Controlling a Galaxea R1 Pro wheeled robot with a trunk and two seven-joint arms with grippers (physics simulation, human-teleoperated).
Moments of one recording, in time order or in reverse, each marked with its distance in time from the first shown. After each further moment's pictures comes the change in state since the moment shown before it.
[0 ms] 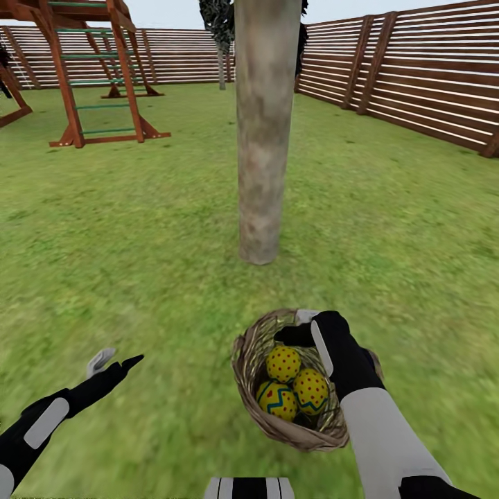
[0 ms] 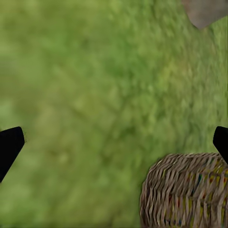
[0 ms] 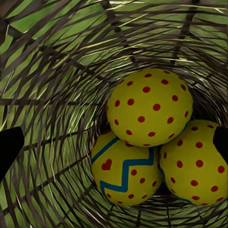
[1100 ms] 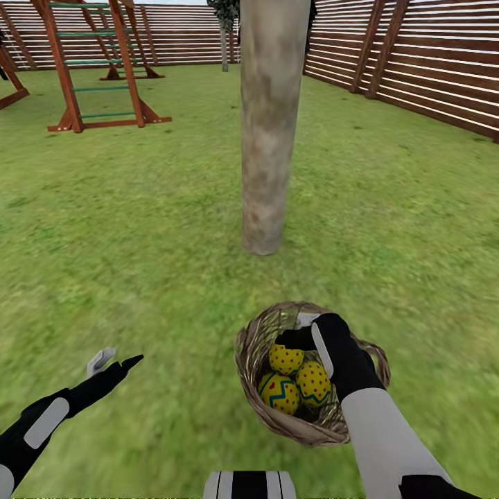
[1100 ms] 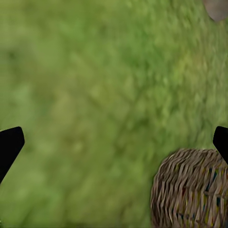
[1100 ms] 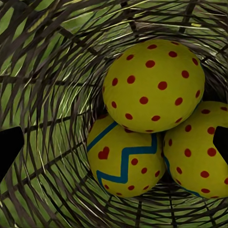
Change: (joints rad) left arm 0.000 0.000 0.000 0.000 0.000 0.000 -0.002; right arm 0.000 -0.005 -0.008 0.031 0.005 -0.001 -0.002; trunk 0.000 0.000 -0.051
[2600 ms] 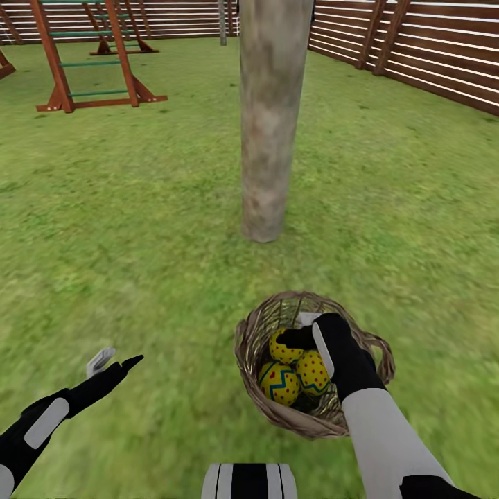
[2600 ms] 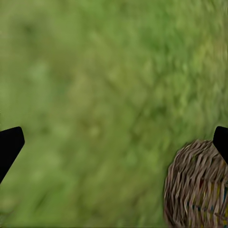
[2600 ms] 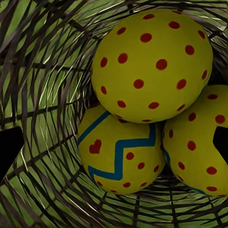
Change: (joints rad) left arm 0.000 0.000 0.000 0.002 -0.001 0.000 0.002; right arm 0.002 -0.002 -0.002 -0.008 0.000 -0.002 -0.005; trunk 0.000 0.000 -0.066
